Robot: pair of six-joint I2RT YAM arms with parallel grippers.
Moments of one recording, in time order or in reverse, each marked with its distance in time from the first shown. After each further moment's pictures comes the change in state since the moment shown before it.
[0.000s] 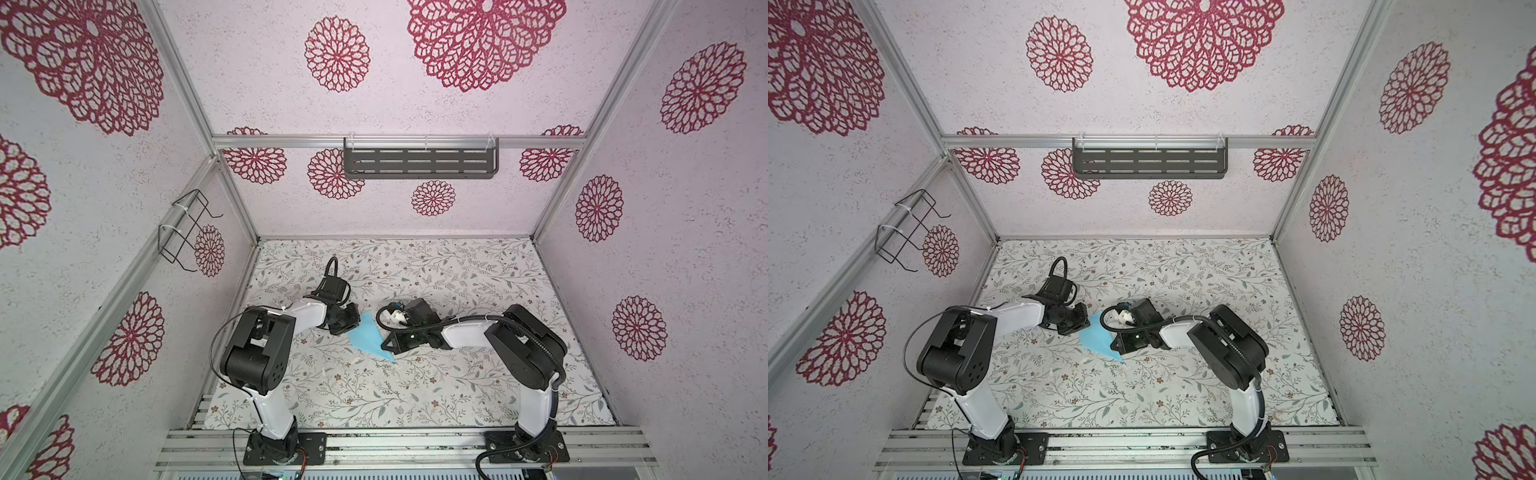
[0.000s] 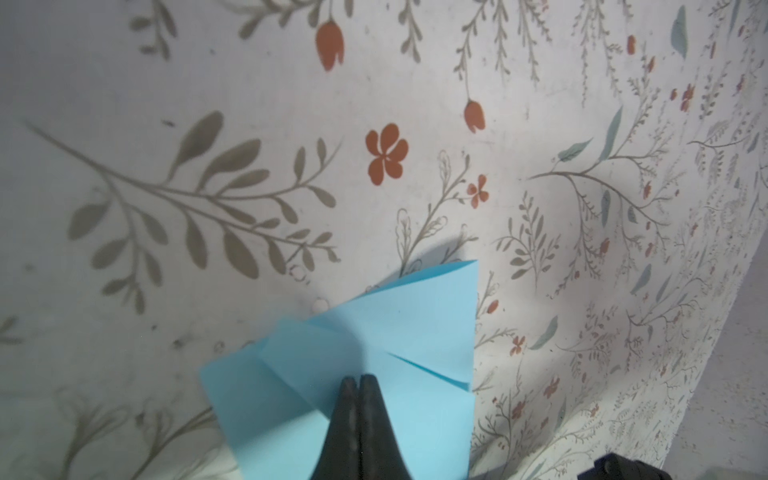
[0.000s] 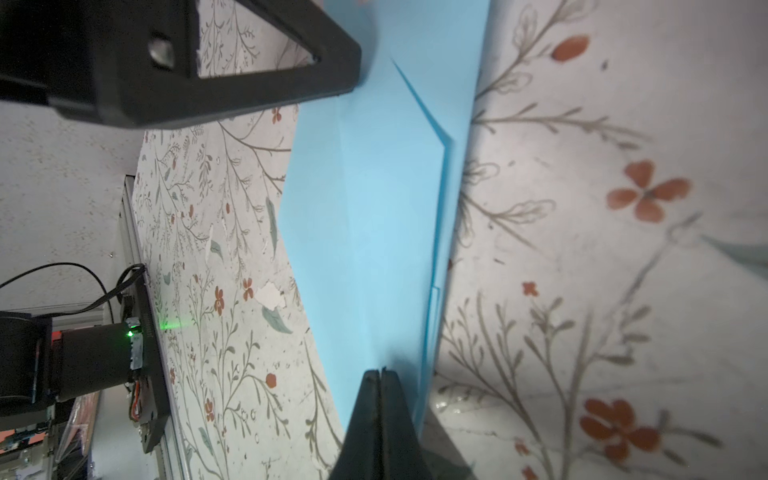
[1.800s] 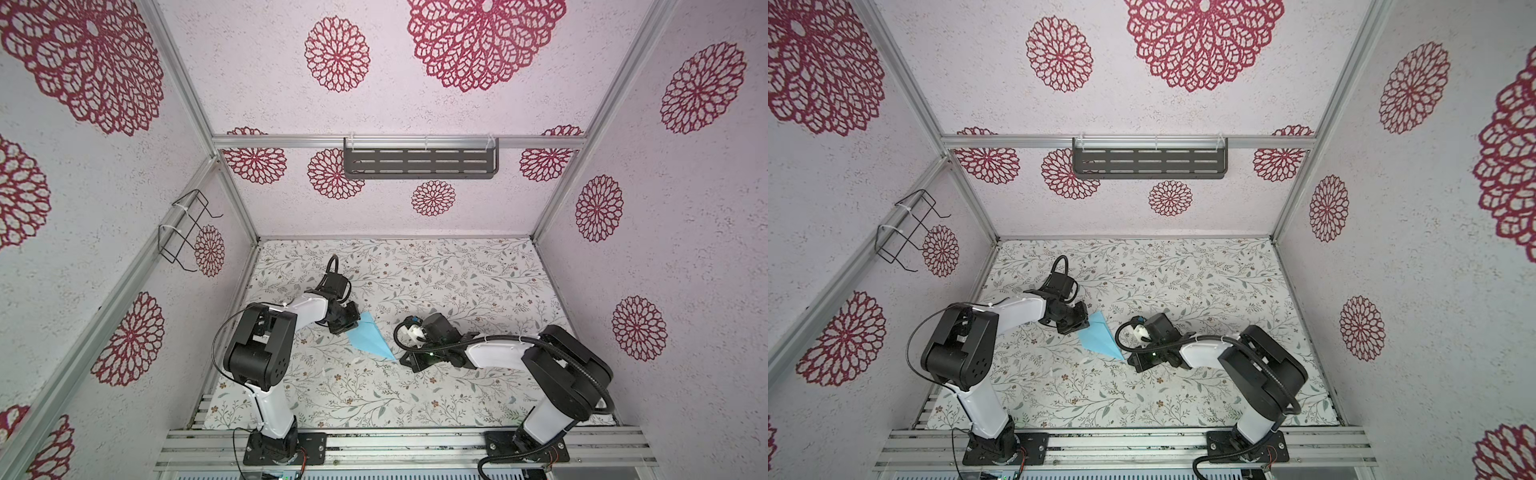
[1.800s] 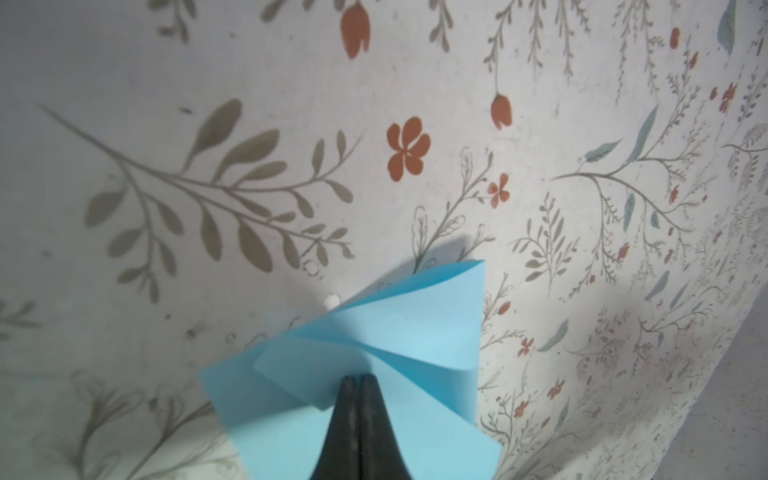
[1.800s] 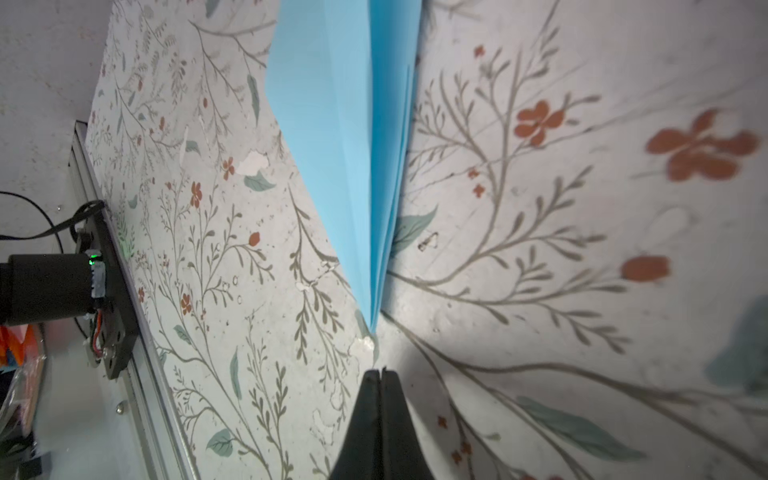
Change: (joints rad) left arm 0.005 0.007 0.063 -0.098 0.022 -0.023; right arm 0.016 -0.318 -0.298 -0.019 0.109 -0.029
